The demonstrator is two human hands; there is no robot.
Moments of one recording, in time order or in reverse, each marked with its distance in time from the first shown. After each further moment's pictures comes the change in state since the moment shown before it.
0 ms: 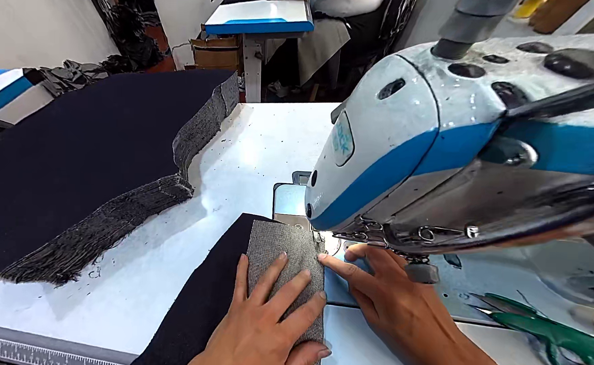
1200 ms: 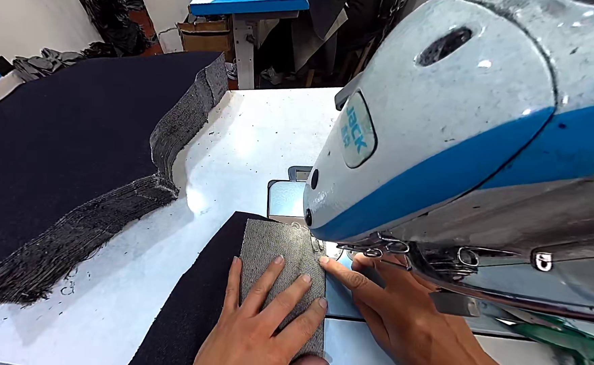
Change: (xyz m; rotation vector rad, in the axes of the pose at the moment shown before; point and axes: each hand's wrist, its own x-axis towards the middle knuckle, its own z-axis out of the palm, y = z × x) left_hand 0.005 -0.002 -0.012 -0.102 -0.113 -0.036; right_hand -0.004 -0.001 0.001 -0.025 -0.008 0.023
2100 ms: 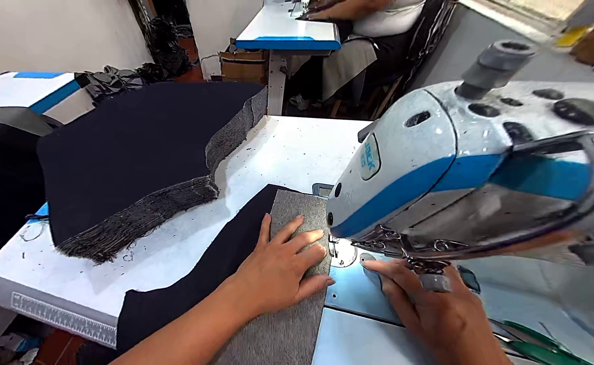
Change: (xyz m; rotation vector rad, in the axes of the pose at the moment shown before) left_hand 0.053 -0.041 0.002 0.127 0.099 0.027; right_hand 0.004 0.024 -0.013 0.037 0.094 0.031
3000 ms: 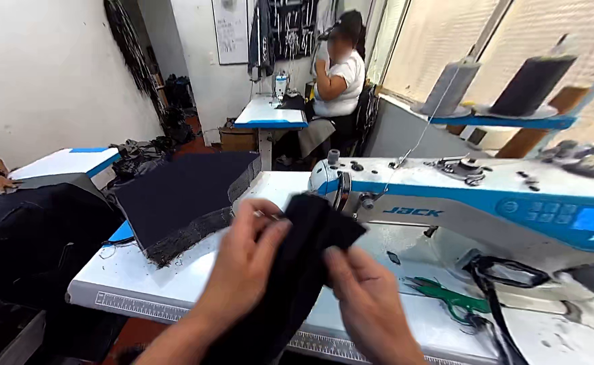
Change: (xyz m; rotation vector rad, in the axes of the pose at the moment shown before) left_hand -0.062 0.110 -0.183 -0.562 0.503 -0.223; right_hand 0.042 -0.184 -0.085 1.163 0.305 0.362
